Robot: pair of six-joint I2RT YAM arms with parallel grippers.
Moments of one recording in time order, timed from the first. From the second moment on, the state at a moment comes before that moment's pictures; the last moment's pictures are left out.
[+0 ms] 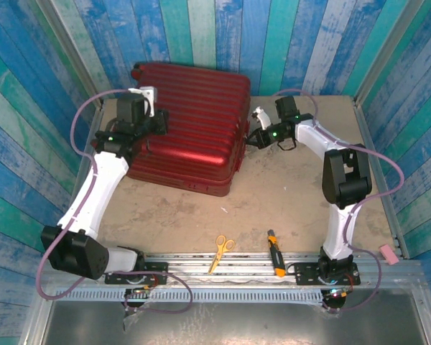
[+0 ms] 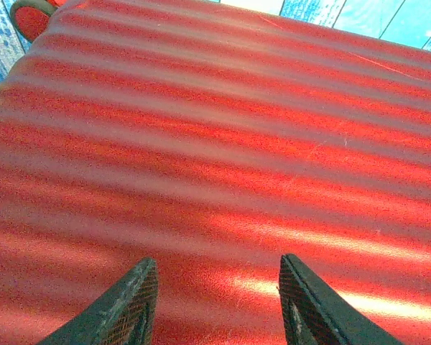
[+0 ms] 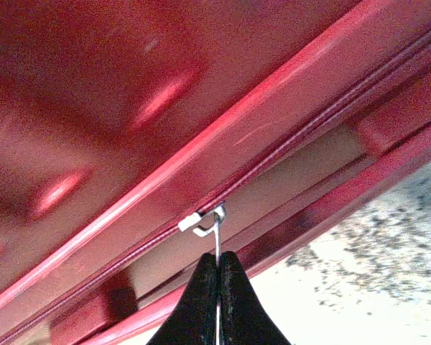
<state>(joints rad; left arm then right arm) -0.23 1.33 1.31 -0.49 -0.01 -0.19 0.26 2.03 1.56 -0.52 -0.70 -0.15</state>
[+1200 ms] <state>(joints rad) -0.24 1.39 1.30 -0.50 0.00 -0.13 0.19 2.39 2.07 -0.39 -0.52 -0.04</state>
